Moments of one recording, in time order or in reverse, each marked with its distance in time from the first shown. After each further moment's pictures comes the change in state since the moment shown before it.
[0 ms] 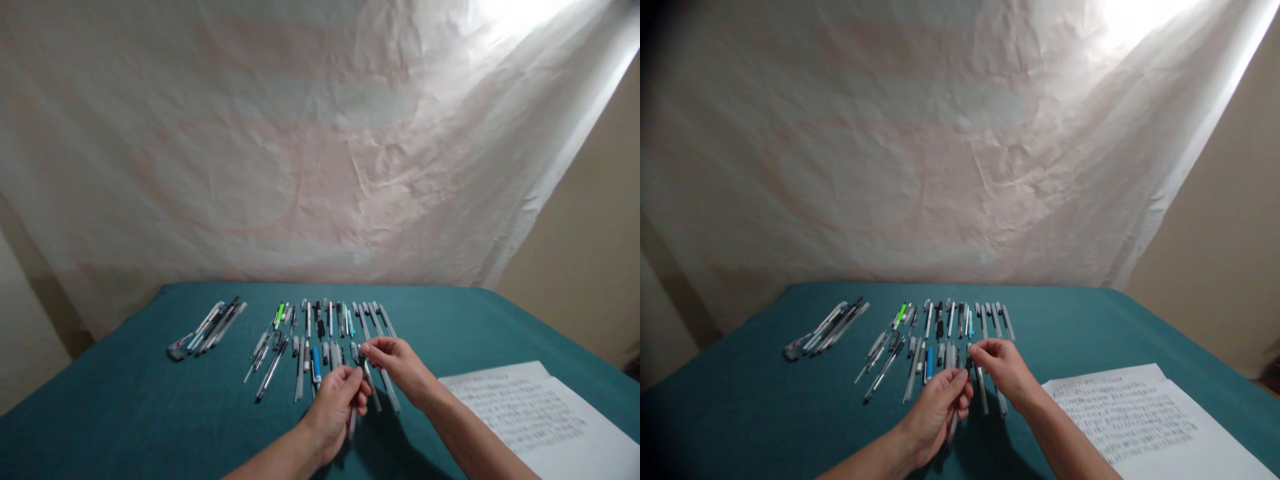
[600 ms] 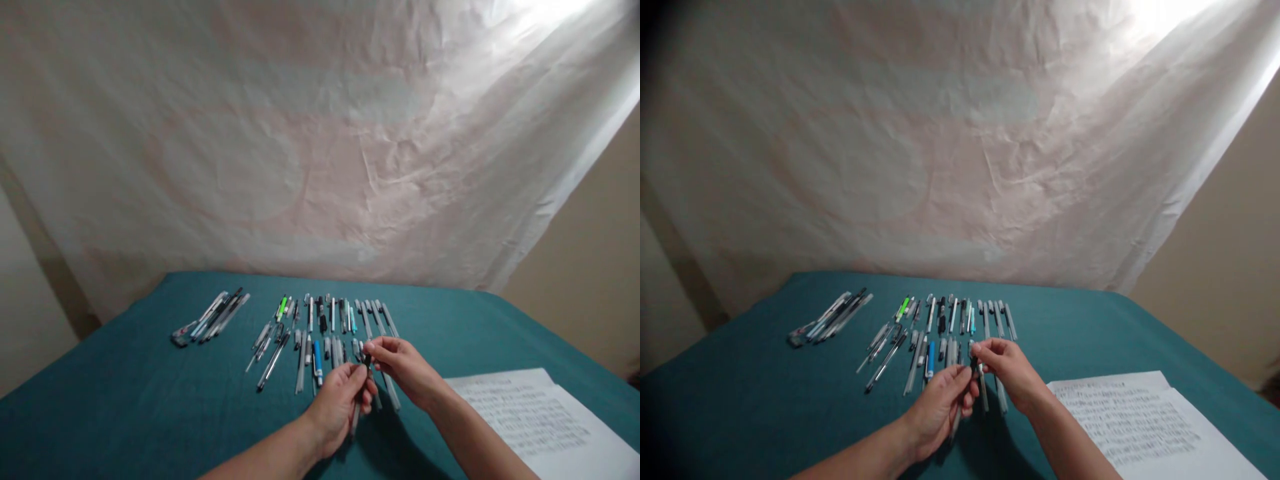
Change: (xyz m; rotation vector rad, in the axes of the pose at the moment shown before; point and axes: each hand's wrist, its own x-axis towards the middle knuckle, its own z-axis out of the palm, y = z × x) left_hand 0.001 -0.004 0.000 -0.077 -0.074 -0.023; right_hand -0.002 0.003 0.001 0.223 -0.065 0.137
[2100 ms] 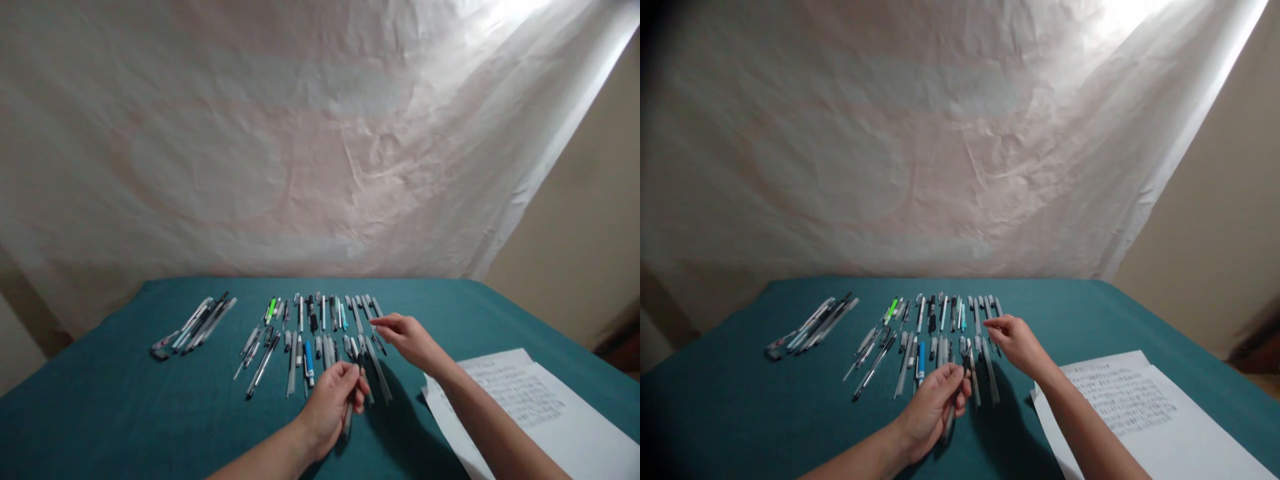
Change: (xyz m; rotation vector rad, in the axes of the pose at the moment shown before) left_hand 0.004 -0.002 -0.002 0.068 -0.013 -0.011; right_hand 0.016 -0.012 -0.047 -0.644 0.169 -0.223
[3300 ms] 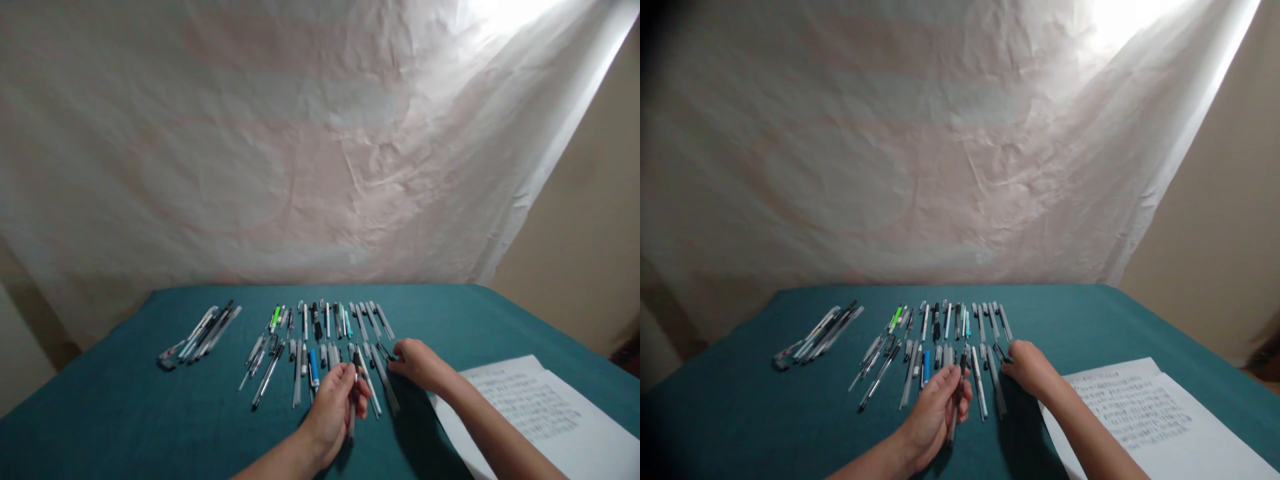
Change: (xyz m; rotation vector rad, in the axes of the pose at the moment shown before) left_hand 0.002 0.005 0.000 -0.020 0.057 0.056; right_hand -0.004 0.024 -0.001 -0.691 -0.117 0.088
